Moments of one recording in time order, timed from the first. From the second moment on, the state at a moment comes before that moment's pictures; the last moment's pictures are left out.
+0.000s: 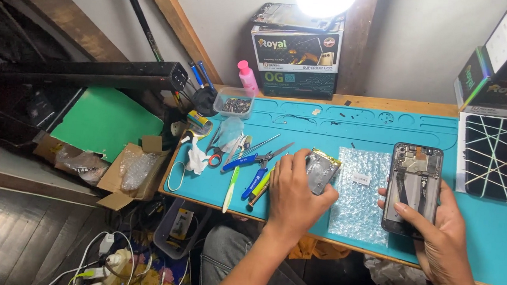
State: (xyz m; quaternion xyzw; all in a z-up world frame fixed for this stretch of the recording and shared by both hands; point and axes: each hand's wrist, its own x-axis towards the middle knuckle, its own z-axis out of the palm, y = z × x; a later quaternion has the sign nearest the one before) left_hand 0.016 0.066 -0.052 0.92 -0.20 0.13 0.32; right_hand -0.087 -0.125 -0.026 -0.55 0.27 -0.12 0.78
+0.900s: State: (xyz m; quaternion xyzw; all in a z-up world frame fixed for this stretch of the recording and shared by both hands) left_hand 0.029 0.235 -0.035 0.90 -0.11 0.24 0.35; right_hand -0.082 -0.097 -0.005 -0.62 0.30 -0.10 0.71
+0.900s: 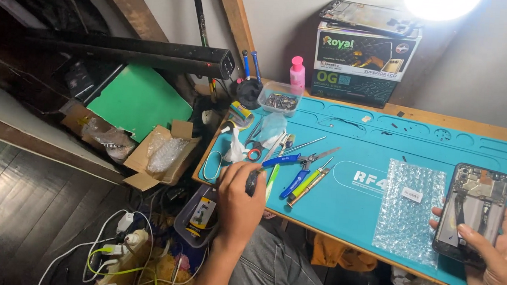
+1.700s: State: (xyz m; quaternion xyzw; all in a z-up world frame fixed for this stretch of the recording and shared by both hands) left_hand 0.158 0.214 -0.068 0.95 -0.13 0.02 0.29; right_hand -0.079 -0.109 -0.011 -0.57 0.32 -0.11 0.75
